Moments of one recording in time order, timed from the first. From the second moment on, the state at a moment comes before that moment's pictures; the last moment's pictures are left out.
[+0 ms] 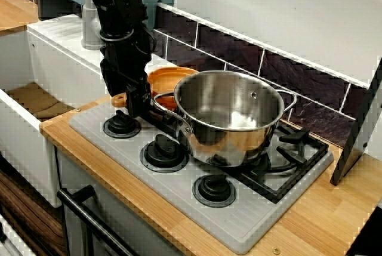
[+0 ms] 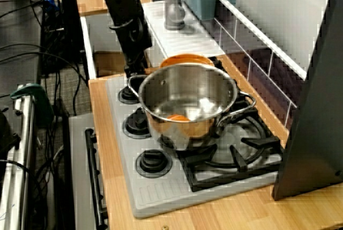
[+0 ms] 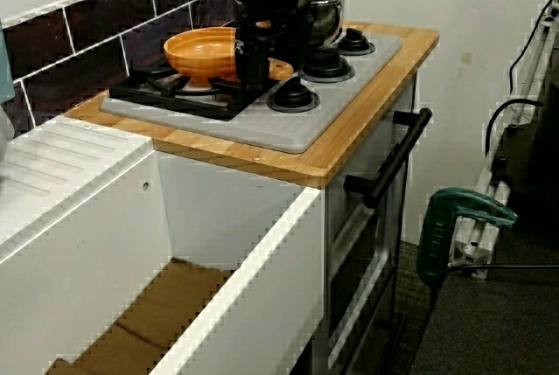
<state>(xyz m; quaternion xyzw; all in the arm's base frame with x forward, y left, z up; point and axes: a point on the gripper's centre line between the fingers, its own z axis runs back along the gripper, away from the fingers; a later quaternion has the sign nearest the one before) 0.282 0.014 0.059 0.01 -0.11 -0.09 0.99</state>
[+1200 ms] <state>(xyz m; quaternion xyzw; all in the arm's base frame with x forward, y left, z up) 0.284 0.024 0.098 -0.02 -0.11 -0.08 0.99</state>
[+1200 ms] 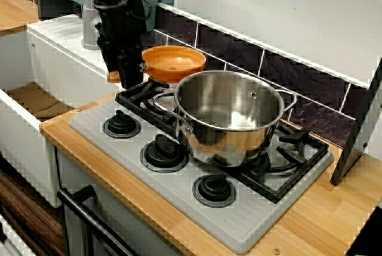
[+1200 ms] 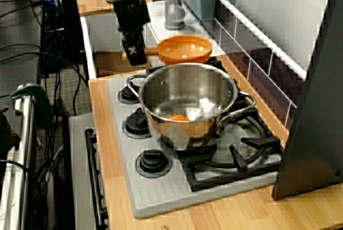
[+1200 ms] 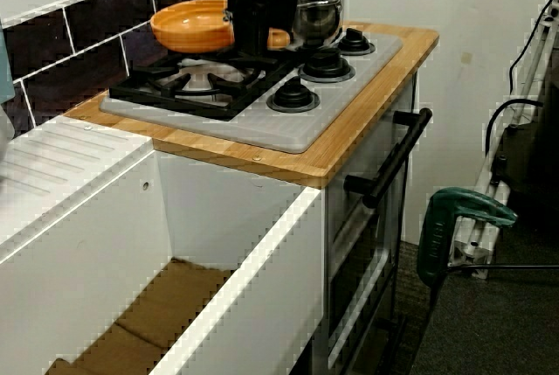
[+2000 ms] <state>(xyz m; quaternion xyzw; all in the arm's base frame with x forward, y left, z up) 0.278 0.021 0.150 0.00 -0.15 -0.11 0.98</state>
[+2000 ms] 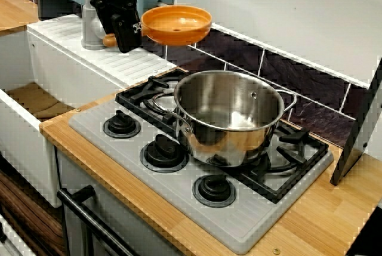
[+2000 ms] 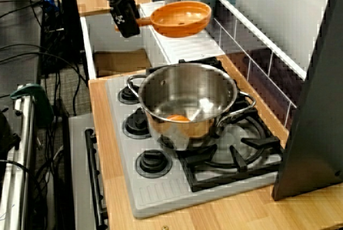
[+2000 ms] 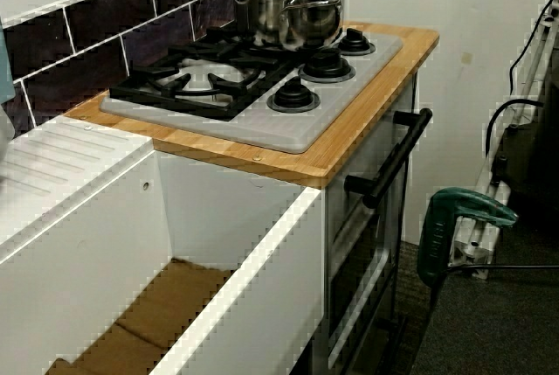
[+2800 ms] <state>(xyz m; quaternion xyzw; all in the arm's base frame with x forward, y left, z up) 0.281 0.009 0.162 0.14 -0.16 -0.18 0.96</state>
